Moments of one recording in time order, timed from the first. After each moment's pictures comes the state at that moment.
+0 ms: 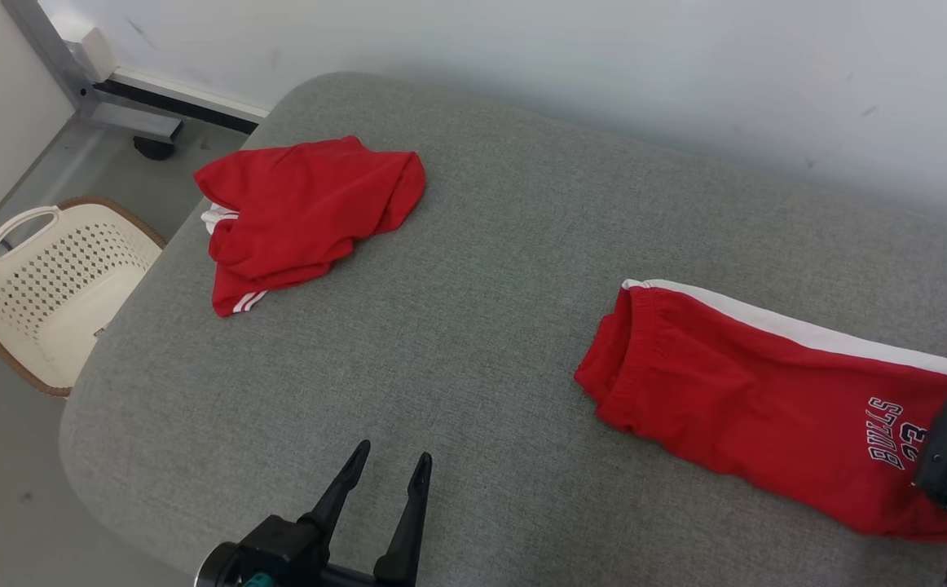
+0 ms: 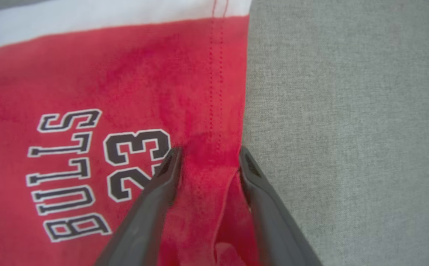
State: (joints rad) left arm -0.13 0.24 -0.55 0.10 -0.50 0.06 -0.20; right arm -0.54 -0.06 -0.75 0.53 -0.41 0.13 0.83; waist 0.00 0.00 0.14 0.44
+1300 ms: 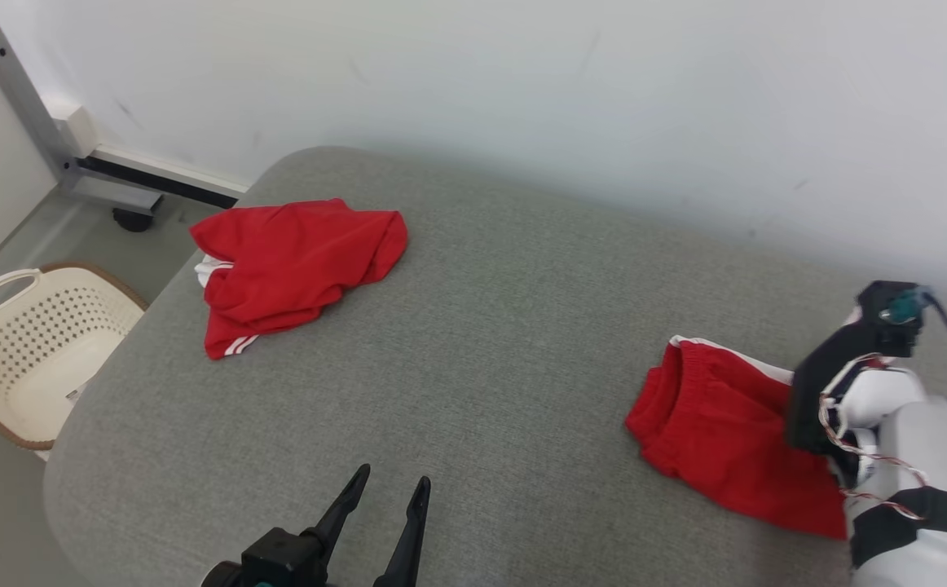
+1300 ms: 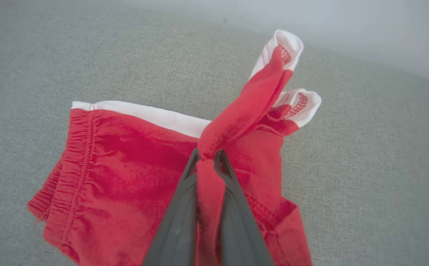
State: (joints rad) left arm -0.12 0.27 -0.57 0.10 -0.53 0.07 -0.17; right arm -0.57 -0.05 -0.37 0.59 -0.21 0.13 0.63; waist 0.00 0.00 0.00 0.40
